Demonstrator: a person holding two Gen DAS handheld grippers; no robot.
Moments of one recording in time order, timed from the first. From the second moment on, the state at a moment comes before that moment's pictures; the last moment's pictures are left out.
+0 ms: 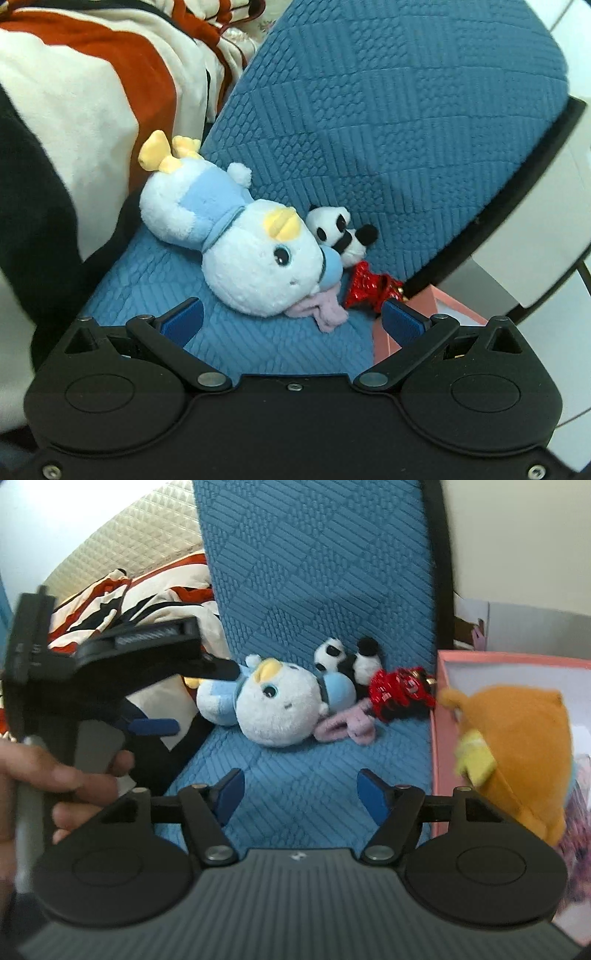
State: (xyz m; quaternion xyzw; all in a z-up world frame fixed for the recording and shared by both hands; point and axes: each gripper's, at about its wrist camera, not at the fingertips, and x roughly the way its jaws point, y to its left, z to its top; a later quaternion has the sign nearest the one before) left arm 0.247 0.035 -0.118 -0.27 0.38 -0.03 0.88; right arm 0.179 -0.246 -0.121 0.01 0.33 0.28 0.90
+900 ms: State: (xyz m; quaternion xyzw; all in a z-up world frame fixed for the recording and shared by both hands) left arm 0.352 0.063 -0.211 -0.39 0.47 0.00 0.79; right arm 0.338 -0.174 -0.210 -0.09 0.40 0.22 0.89
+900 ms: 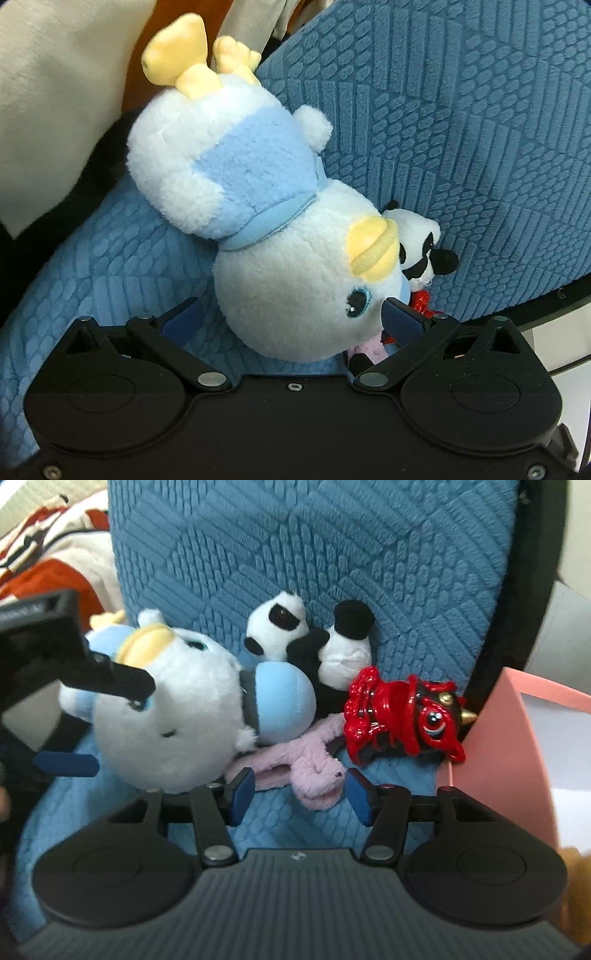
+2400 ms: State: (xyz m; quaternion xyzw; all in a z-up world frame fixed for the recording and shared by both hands) left arm 0.322 0.077 -0.174 -0.38 0.40 0.01 0.83; right arm 0.286 -0.198 -0.182 -0.05 0.41 0.22 0.88
